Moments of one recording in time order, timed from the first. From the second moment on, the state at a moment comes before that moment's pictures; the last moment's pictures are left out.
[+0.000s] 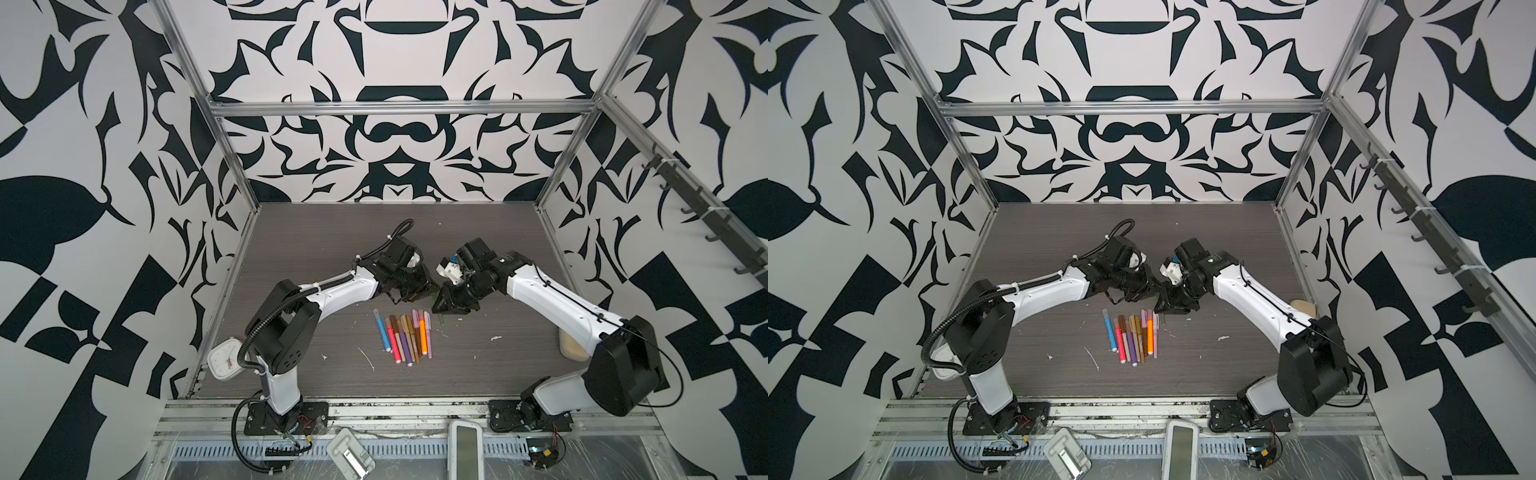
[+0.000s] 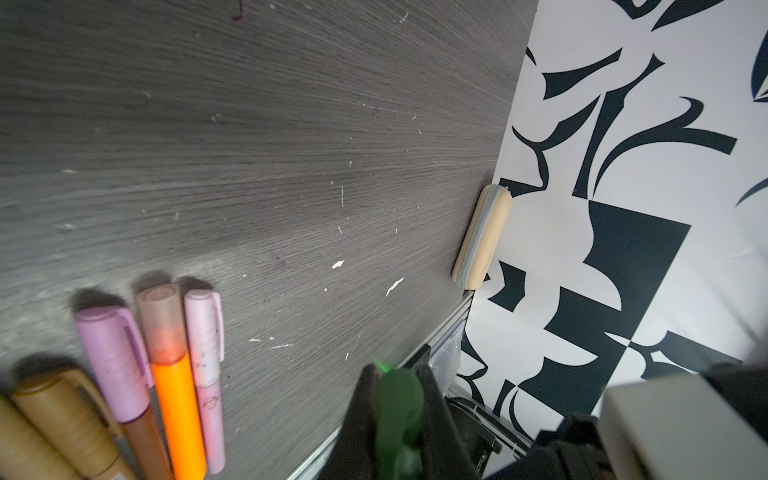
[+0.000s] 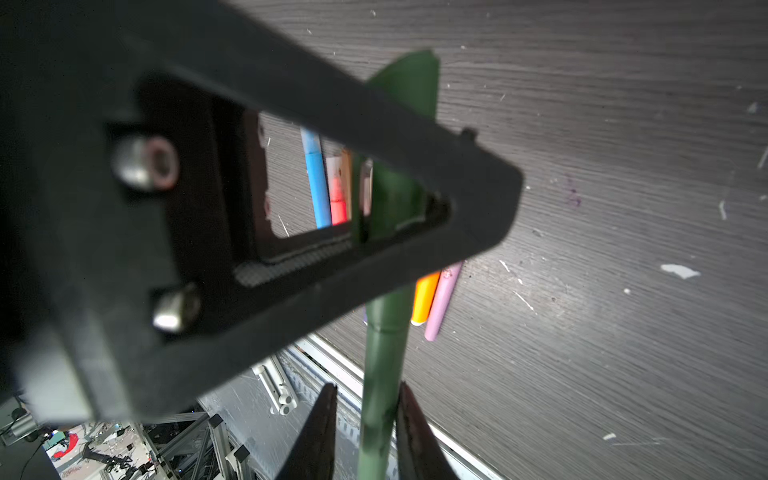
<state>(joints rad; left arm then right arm) -0.79 1.81 1.25 -0.20 0.55 -1.16 0.50 1.45 1.13 -0.93 -0.58 0.43</state>
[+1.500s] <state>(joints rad) -0.35 2.01 1.54 -1.02 0.07 -0.52 0.44 1.45 1.12 -1.00 -0.07 0.45</state>
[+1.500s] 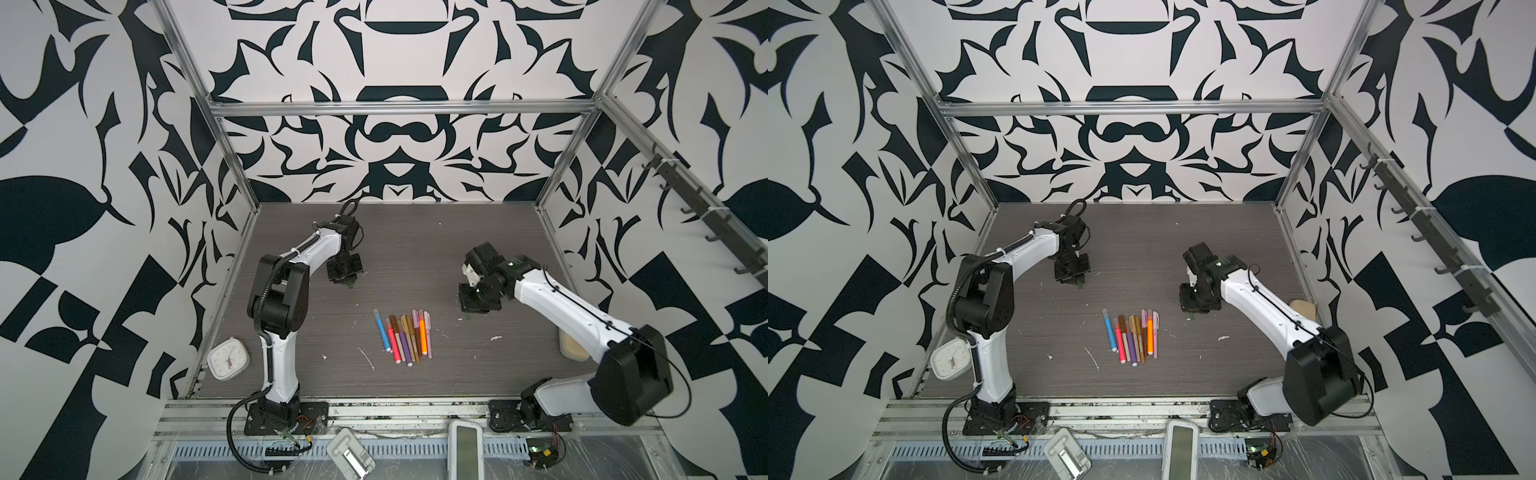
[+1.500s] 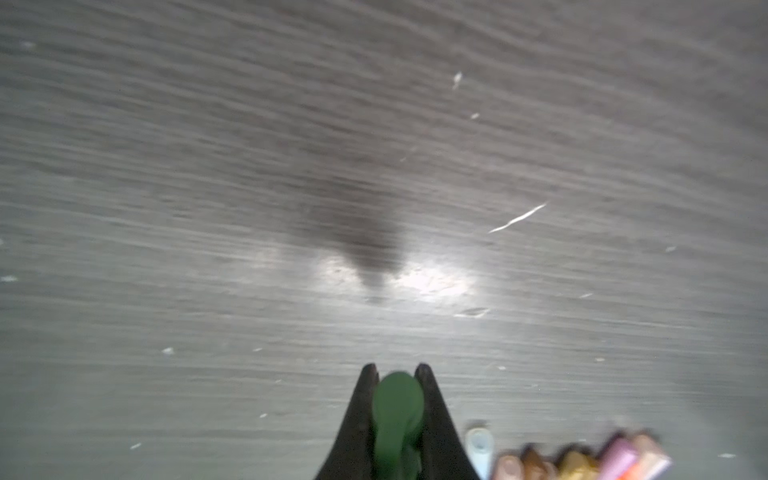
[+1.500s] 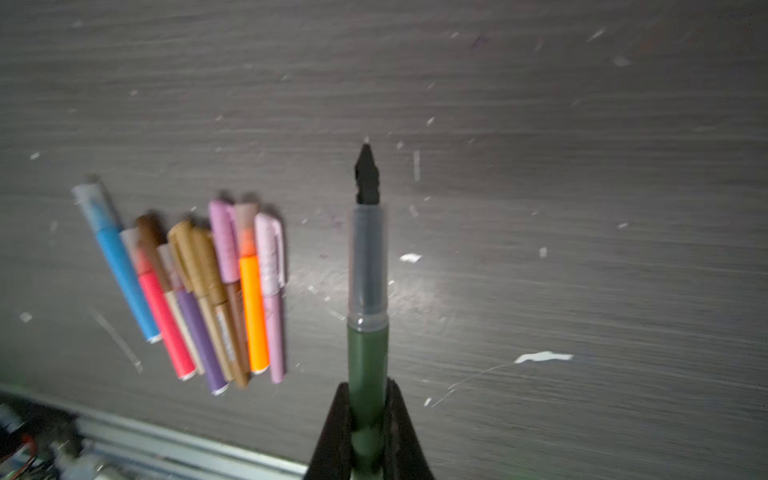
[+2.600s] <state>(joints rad) -0.35 2.11 1.57 -1.05 0.10 -0.34 0.26 2.03 1.44 -0.84 -0.04 0.27</state>
